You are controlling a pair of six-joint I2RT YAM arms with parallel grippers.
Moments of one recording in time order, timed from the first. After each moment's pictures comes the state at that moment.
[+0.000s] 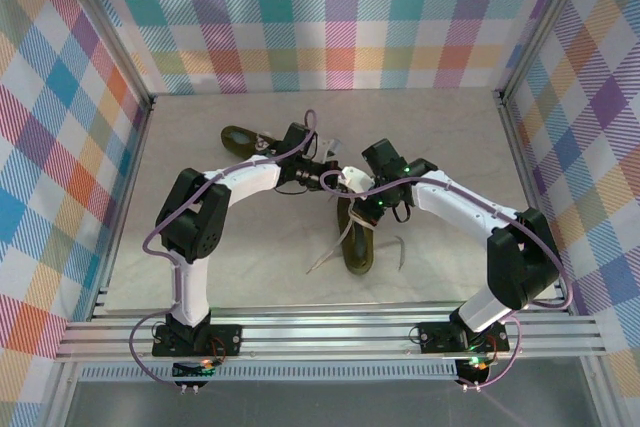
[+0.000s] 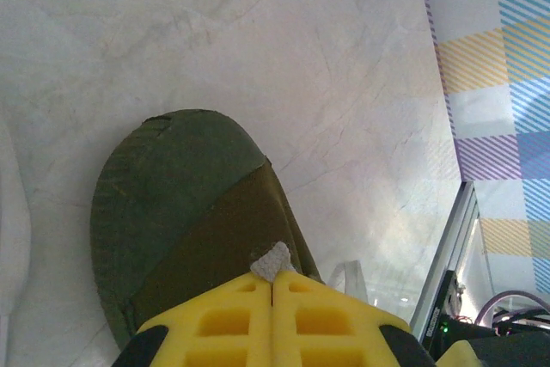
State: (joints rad) left arm -0.53 2.00 1.39 -0.21 0.71 -0.47; right arm 0.59 1.56 1.15 -0.72 -0.22 -0.42
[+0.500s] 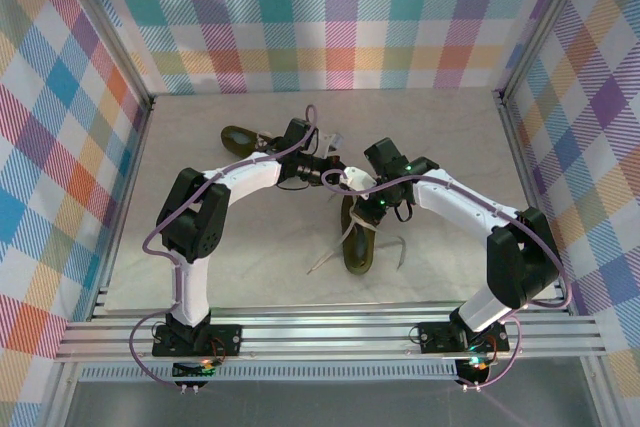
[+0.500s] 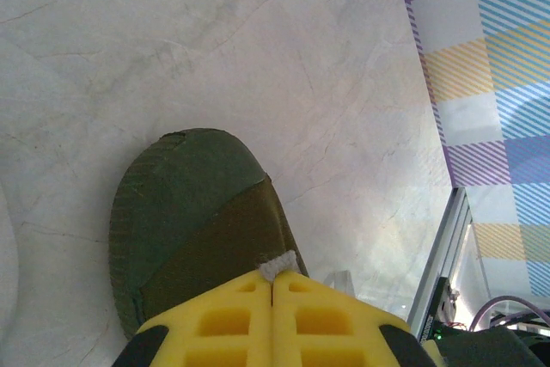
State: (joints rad) left arm -0.53 2.00 1.42 -0.21 0.71 -0.47; right arm 0.59 1.57 1.15 -0.74 -0.26 -0.43
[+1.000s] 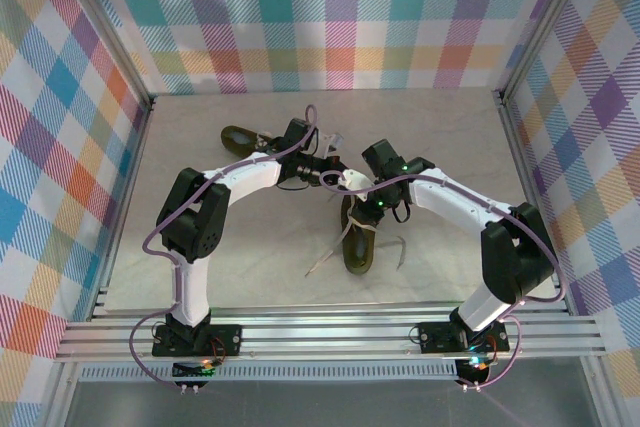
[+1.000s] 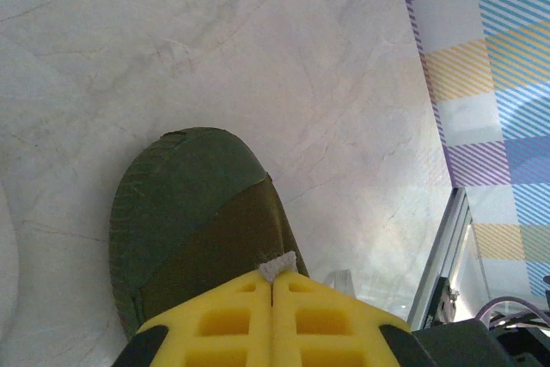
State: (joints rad) left arm -0.53 2.00 1.41 -0.21 0.71 -0.48; right arm 0.59 1.60 1.15 -0.74 -0.28 -0.43
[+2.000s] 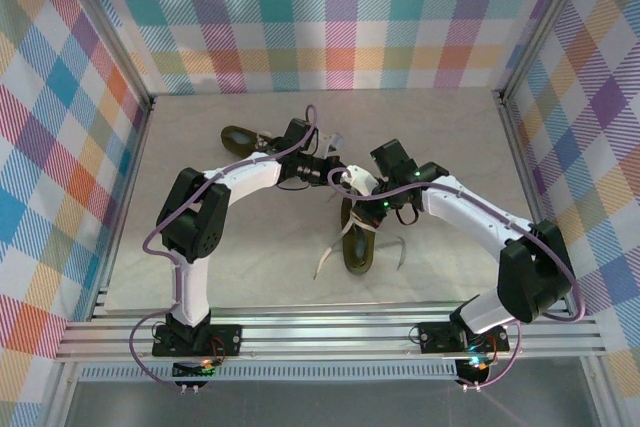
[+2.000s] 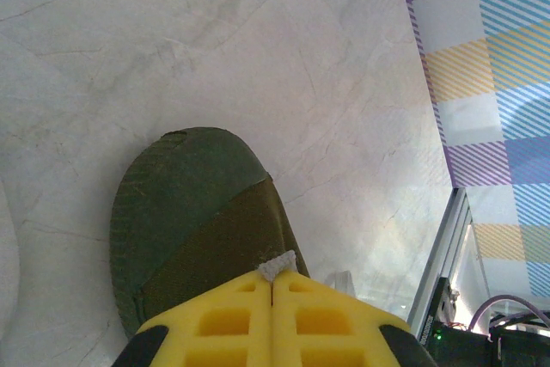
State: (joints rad) left arm -0.53 2.01 1.41 -0.21 0.71 -0.48; right arm 0.58 1.48 1.09 -0.69 -0.35 -0.40
